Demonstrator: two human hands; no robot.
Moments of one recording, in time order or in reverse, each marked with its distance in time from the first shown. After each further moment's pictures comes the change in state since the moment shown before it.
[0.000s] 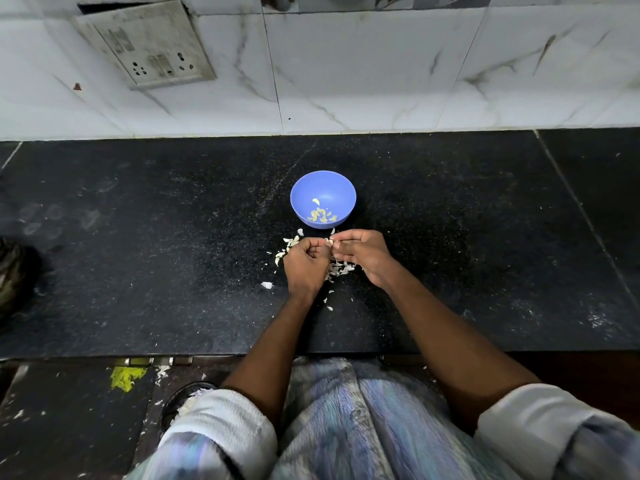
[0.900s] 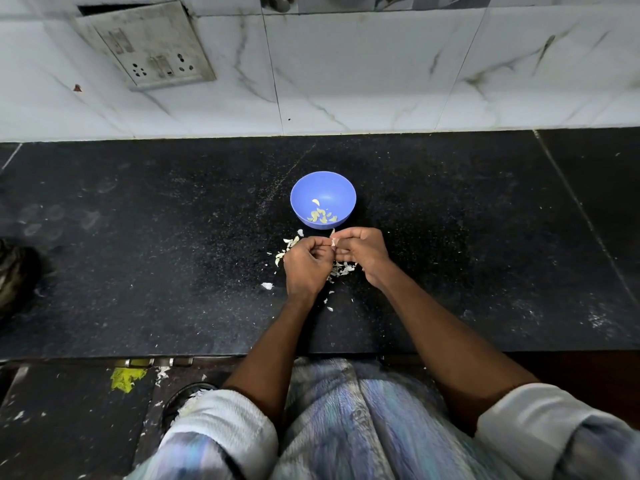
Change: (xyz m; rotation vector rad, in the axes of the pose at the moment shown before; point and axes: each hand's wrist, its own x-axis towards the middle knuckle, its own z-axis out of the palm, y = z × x) left_hand -0.003 0.006 -0.003 0.113 0.002 0.188; right_hand 0.004 0.000 0.008 -0.012 0.085 -0.037
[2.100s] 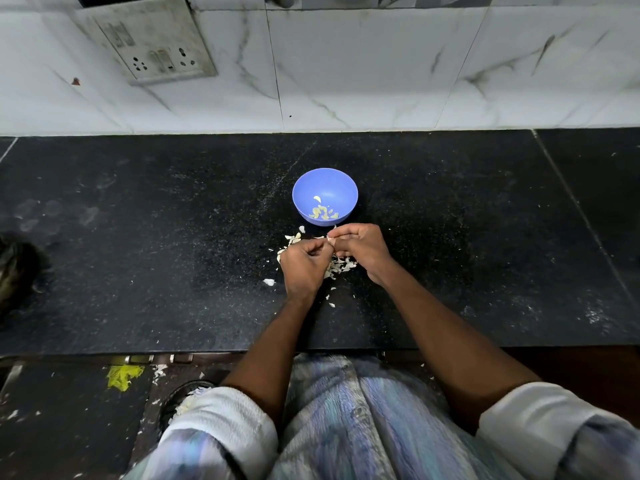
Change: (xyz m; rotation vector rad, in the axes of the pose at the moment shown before) left_hand -0.005 -0.003 -0.007 -0.058 0.044 -0.019; right_hand -0.004 0.000 0.001 -0.149 -0.064 -0.109
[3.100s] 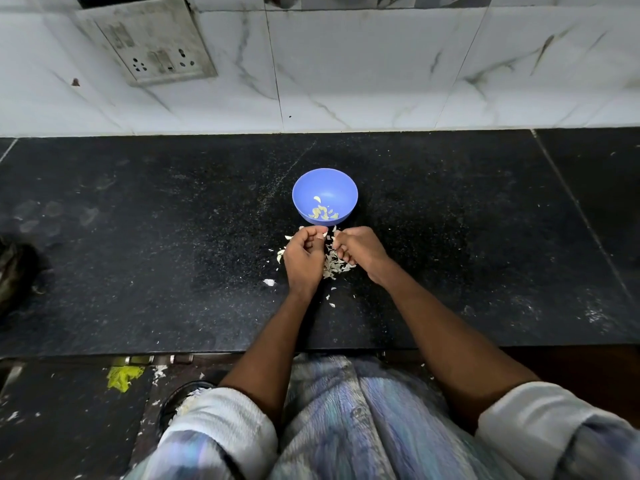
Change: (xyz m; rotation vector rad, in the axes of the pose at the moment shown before) left_hand 0.008 -0.001 0.004 -0.184 0.009 -0.052; right_hand 0.000 -0.006 0.003 -0.156 0.009 0.134
